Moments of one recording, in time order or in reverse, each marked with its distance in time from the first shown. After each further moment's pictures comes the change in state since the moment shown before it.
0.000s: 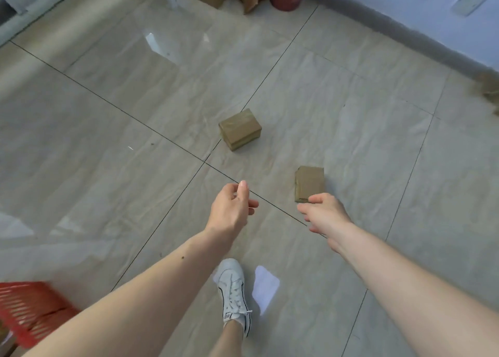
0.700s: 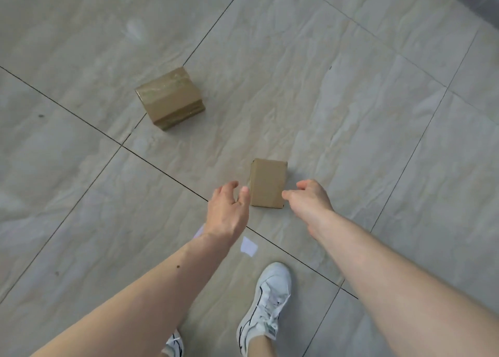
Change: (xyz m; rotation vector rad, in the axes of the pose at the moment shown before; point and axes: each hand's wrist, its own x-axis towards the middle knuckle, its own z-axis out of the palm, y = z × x) left_hand 0.172 -0.045 0.222 0.225 -0.045 -0.111; right_hand 0.260 0.034 -0.060 -0.127 -0.044 0.113
